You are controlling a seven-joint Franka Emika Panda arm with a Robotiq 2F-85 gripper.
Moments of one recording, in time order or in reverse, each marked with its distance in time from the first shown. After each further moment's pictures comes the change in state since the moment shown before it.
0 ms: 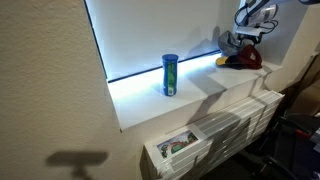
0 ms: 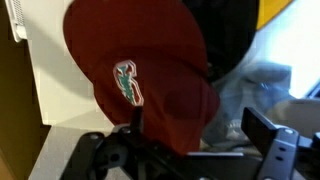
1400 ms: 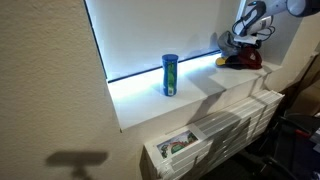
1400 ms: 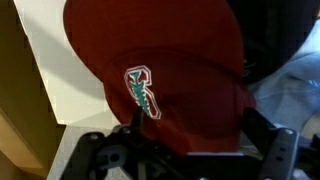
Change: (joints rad) arm 0.049 0.101 -0.086 0.017 -0.080 0.077 0.172
